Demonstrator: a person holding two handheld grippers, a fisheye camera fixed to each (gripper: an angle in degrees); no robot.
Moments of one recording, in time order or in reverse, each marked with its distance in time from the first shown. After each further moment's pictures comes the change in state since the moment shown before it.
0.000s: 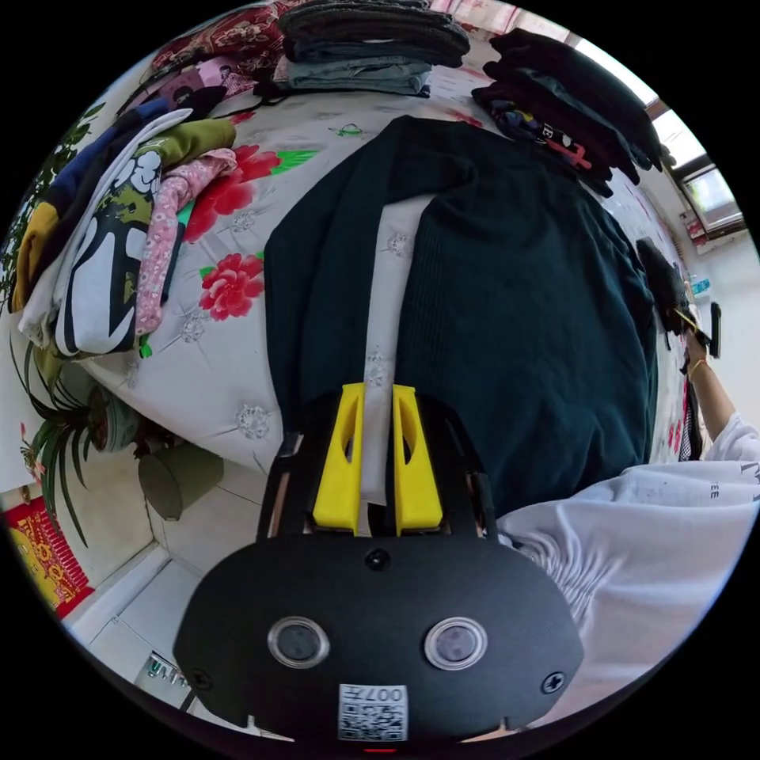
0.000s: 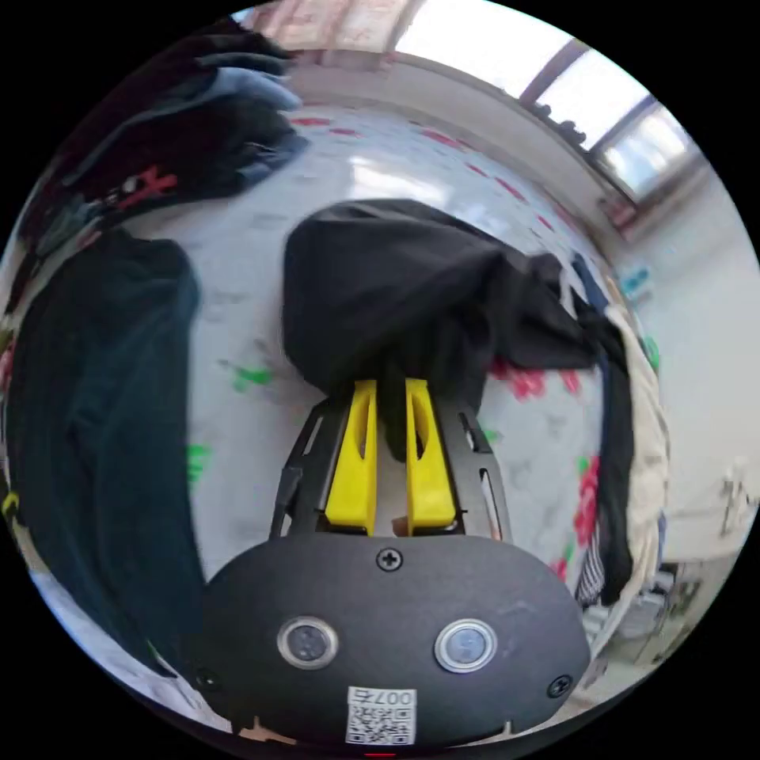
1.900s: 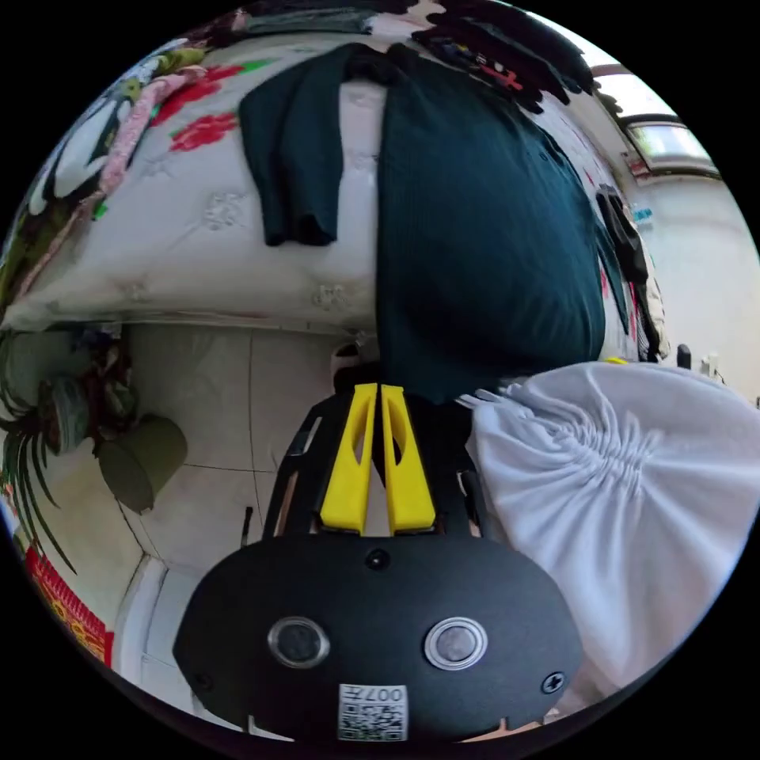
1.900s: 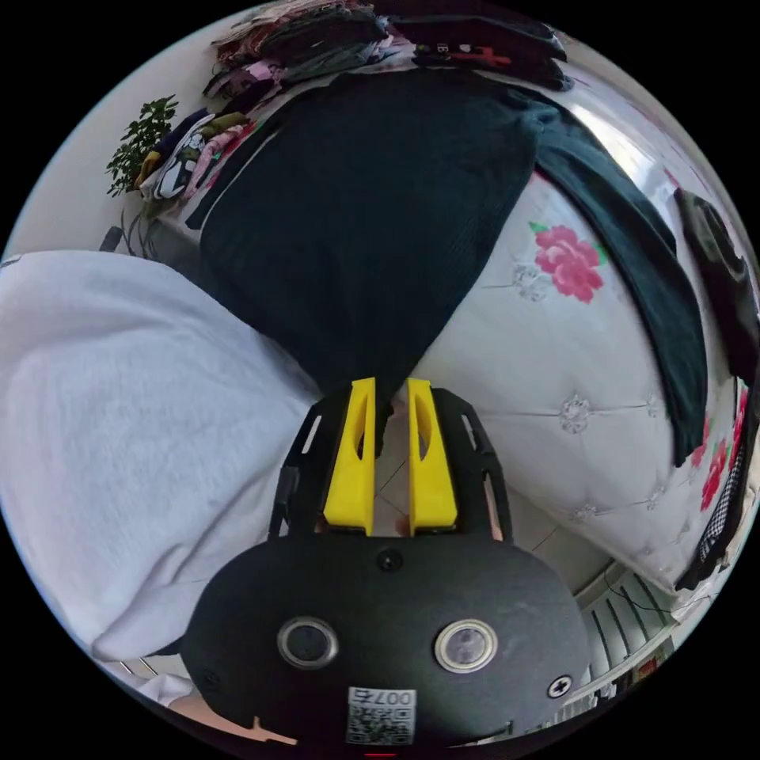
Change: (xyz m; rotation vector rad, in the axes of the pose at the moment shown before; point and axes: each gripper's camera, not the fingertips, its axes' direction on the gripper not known) left arm 0.029 0.102 0.088 -0.154 0.200 0.144; right arm -0.253 0.448 -0.068 -0.175 -0.660 -0.500
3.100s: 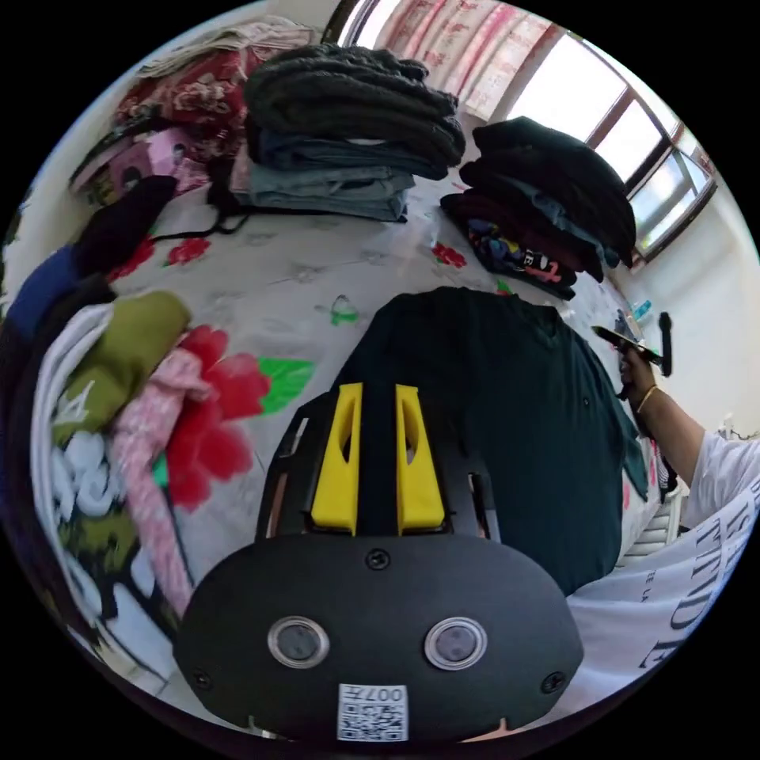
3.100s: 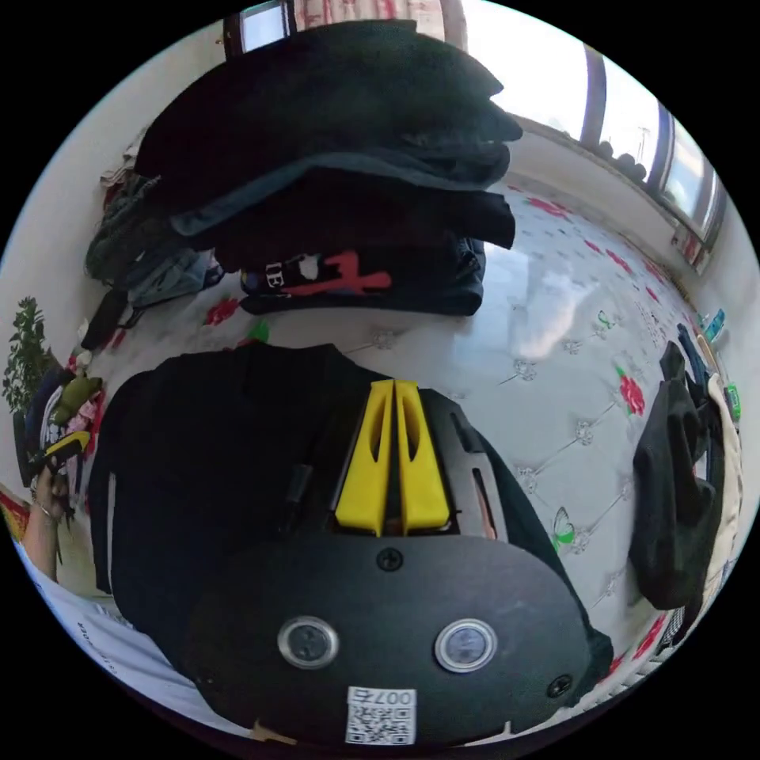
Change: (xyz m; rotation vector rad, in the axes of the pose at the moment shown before) left arm -0.061 -0.294 -0.131 0.472 -0.087 0.010; right arm 0.096 -0.398 -0.075 0.509 0.264 0.197
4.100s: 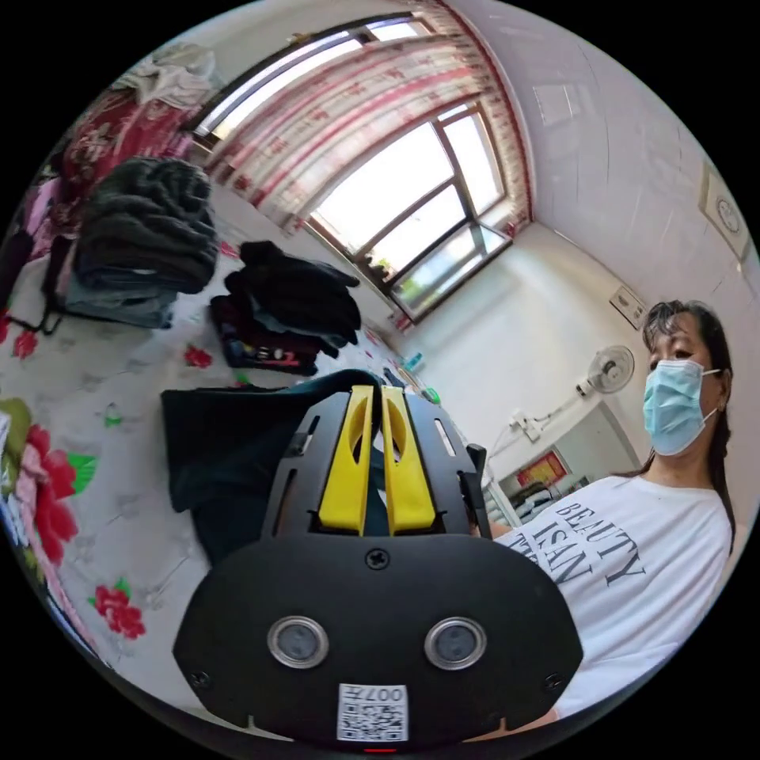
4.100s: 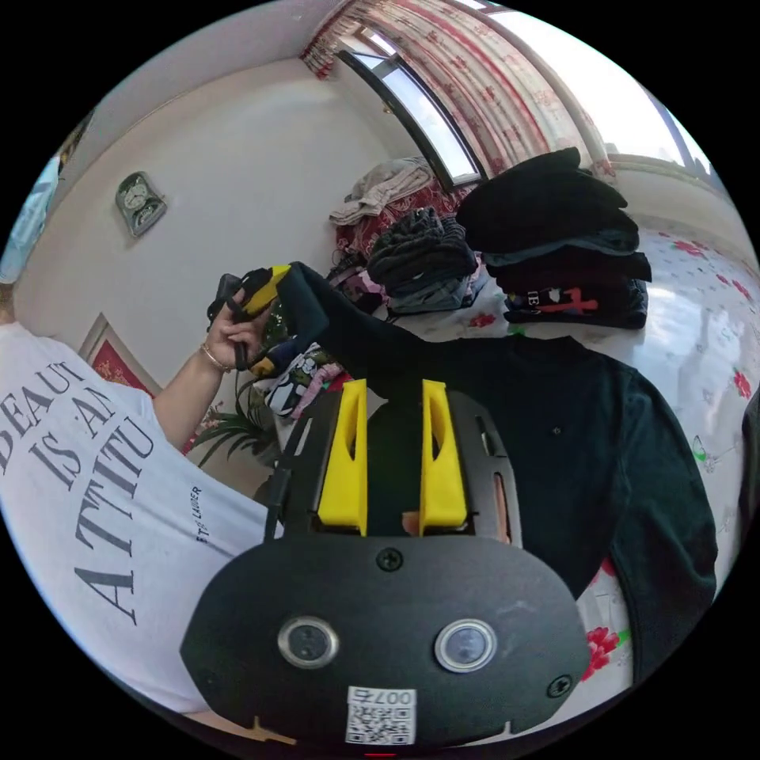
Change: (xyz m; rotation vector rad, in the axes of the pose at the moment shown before) left arm 0.048 -0.028 -0.166 0.272 0.864 0.193; right arm -0.009 0.155 -0.248 0.179 -0.695 -0.193
